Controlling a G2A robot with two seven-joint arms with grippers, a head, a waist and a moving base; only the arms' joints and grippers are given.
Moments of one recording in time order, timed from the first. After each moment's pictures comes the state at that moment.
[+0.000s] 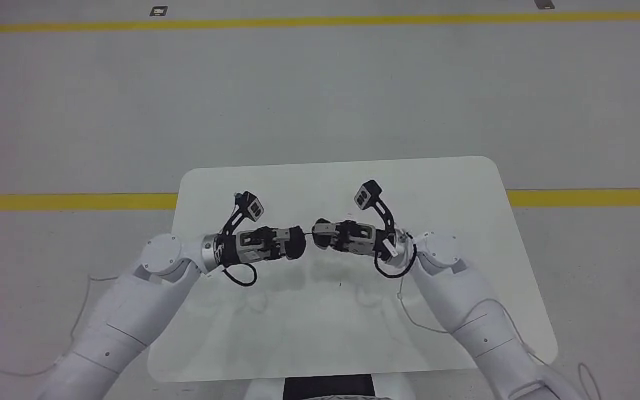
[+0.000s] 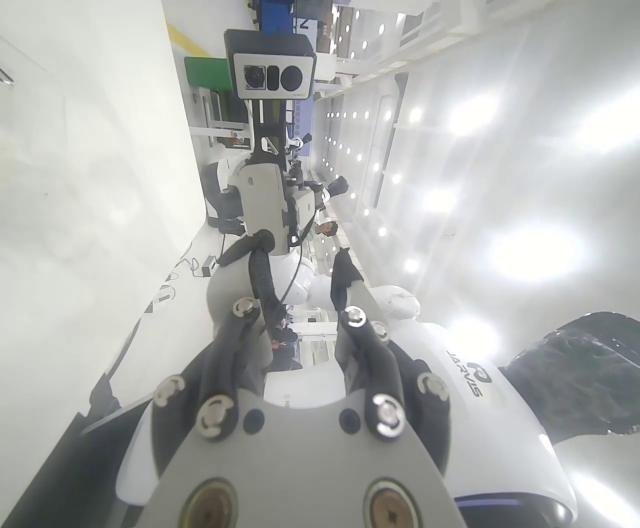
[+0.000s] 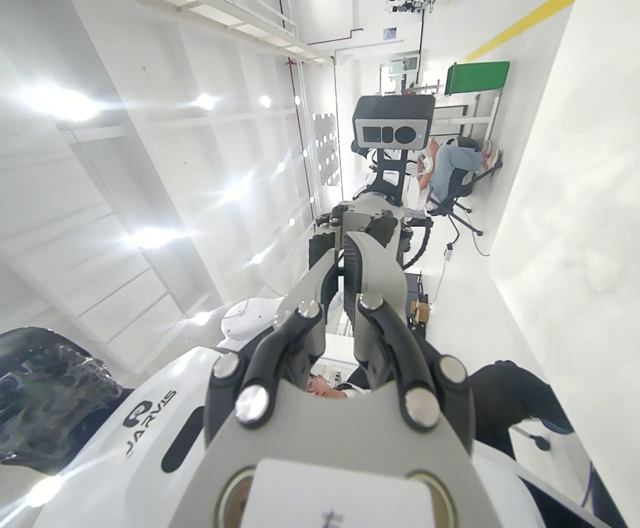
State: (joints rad) left arm 1.28 -0.94 -1.06 -1.51 -0.76 -0.21 -1.07; right arm -1.23 -1.28 1.08 -1.35 0.55 -0.18 1.08
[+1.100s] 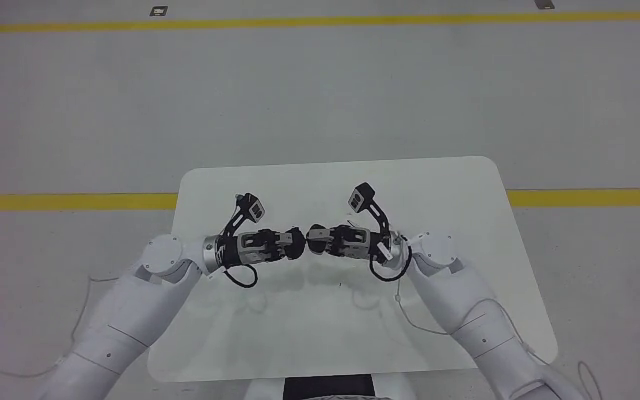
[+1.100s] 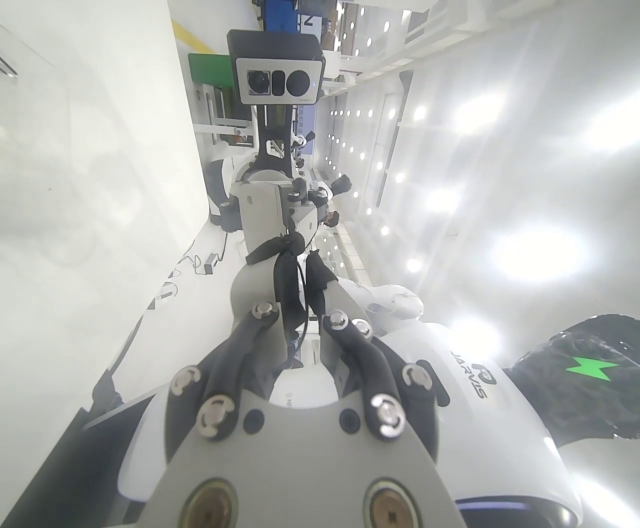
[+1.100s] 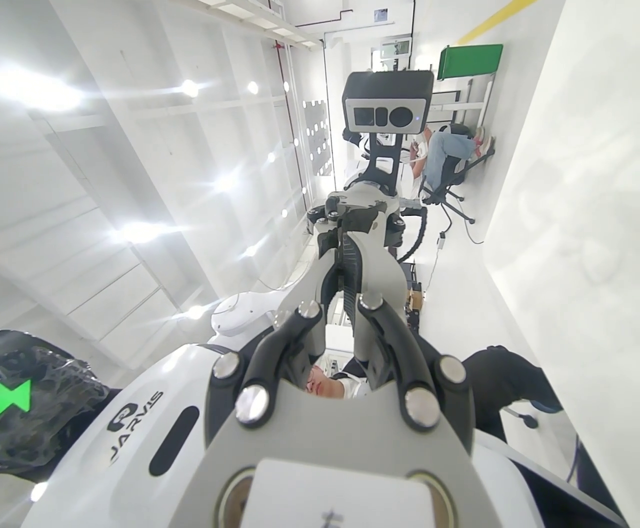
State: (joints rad) left arm 1.28 -0.94 -1.07 -1.52 -0.75 -0.20 -1.07; right arm -1.22 -1.27 1.05 -1.36 0.53 -0.17 1.07
